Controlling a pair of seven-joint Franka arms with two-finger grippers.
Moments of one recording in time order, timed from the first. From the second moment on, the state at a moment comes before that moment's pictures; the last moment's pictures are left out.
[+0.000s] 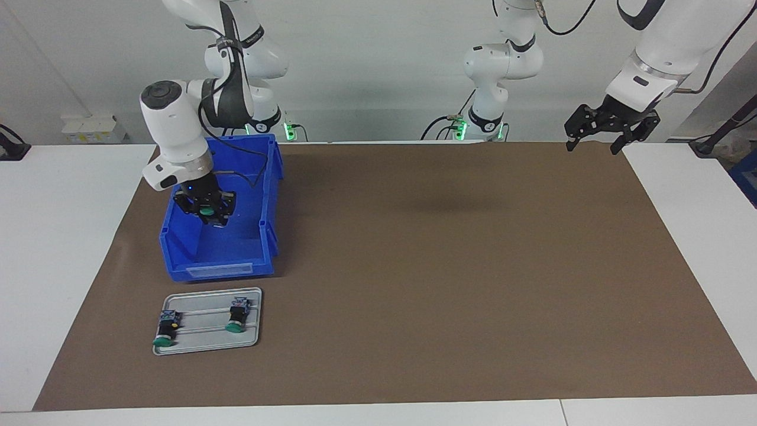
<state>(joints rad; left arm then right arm) -0.04 0.00 0.00 -1.51 -0.02 1.46 0.11 -0.04 0.00 0.02 -2.28 -0.04 2.44 0.07</state>
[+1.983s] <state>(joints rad) -0.04 0.00 0.00 -1.51 -0.02 1.46 0.11 -0.03 0.02 0.05 -1.61 -0.04 1.61 0.07</state>
